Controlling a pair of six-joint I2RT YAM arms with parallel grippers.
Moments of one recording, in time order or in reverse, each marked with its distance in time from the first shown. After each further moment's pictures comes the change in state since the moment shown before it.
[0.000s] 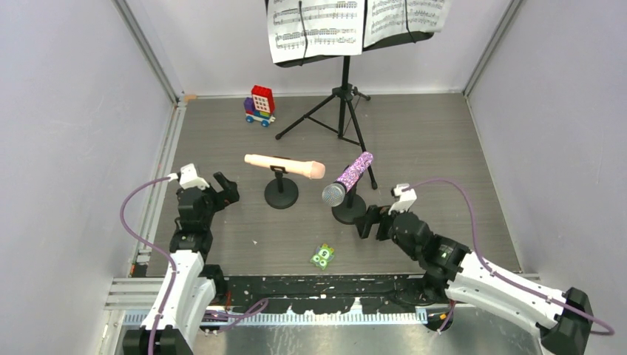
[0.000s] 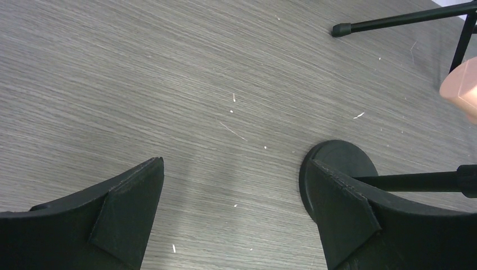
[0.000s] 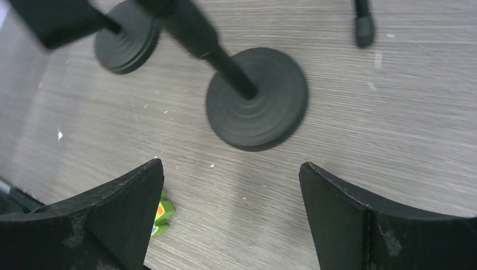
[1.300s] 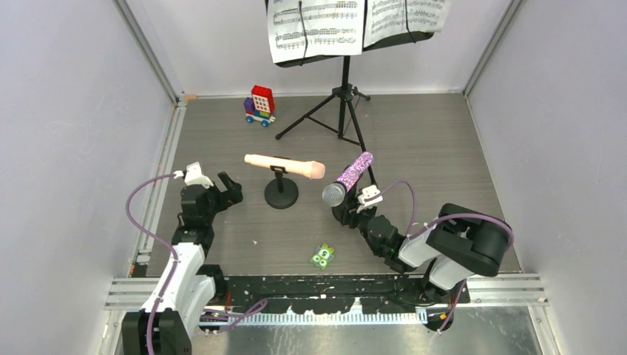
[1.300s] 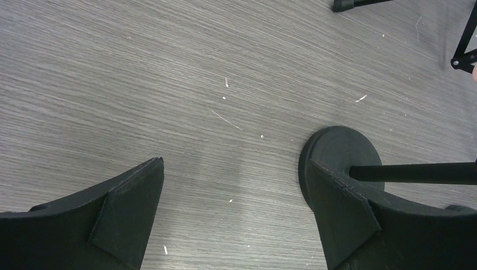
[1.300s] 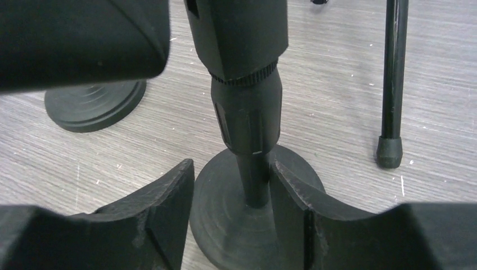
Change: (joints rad) left arm 0.000 0.109 -0.003 0.056 0.058 0.002; right arm 0.120 0.955 -0.184 1.501 0.218 -0.459
